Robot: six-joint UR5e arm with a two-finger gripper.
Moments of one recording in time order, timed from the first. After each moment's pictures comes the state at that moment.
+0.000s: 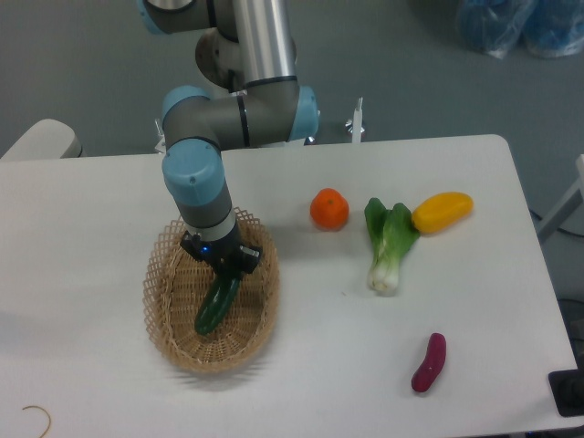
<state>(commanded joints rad) 2.18 -1.91 -1.87 -0.84 1.63 0.49</state>
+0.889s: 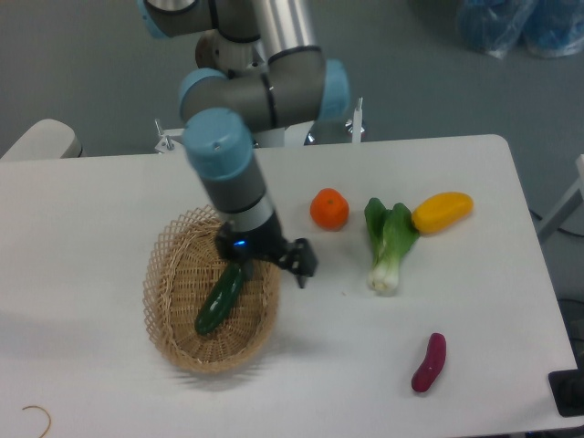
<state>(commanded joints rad) 2.39 -1.85 -1.66 -0.87 1.74 0.84</state>
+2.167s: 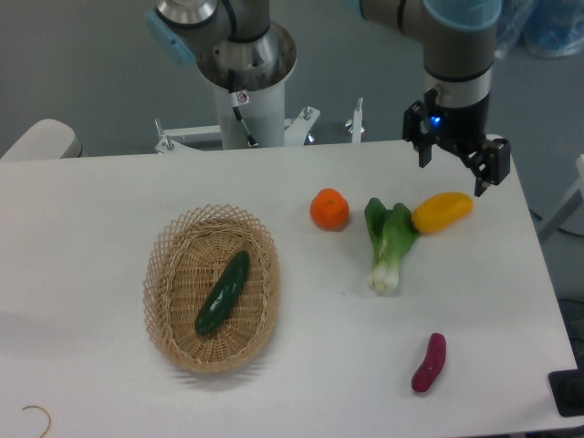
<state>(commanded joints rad) 2.76 -1.74 -1.52 -1.20 1.61 1.55</state>
